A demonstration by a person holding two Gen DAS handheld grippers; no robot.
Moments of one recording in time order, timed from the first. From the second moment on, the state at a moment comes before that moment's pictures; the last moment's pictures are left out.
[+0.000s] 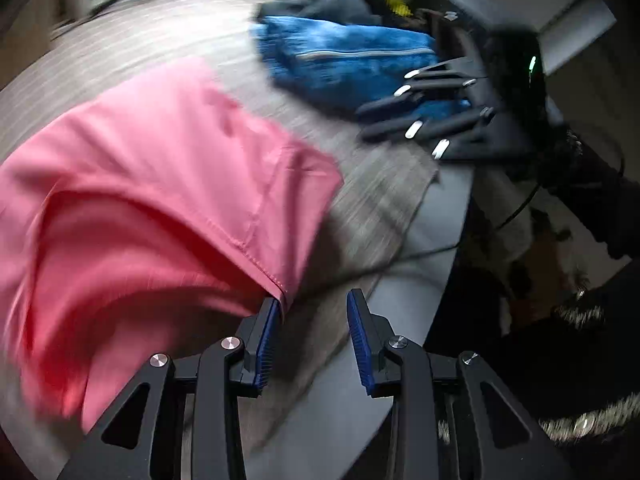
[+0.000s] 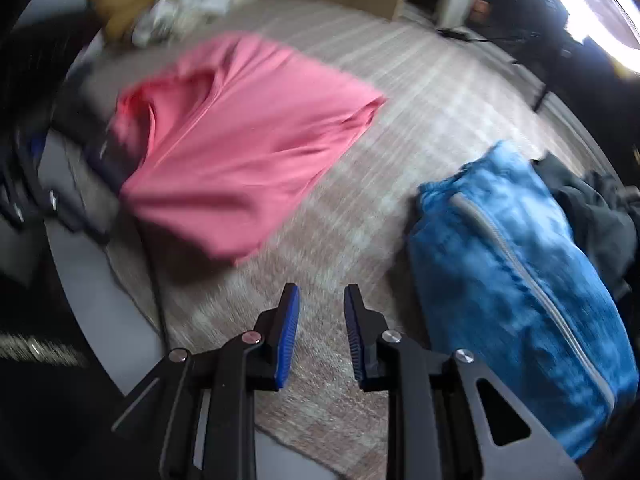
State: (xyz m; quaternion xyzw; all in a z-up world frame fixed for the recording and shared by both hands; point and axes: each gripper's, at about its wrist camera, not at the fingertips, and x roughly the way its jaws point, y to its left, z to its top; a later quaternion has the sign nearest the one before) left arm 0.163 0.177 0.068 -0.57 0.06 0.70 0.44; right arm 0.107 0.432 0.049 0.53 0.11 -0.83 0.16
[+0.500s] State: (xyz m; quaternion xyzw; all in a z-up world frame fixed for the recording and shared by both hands) left arm 0.162 0.060 0.079 -0.54 0.06 0.80 0.25; right arm 0.081 0.397 0.032 0.56 -0.03 -0.82 0.15
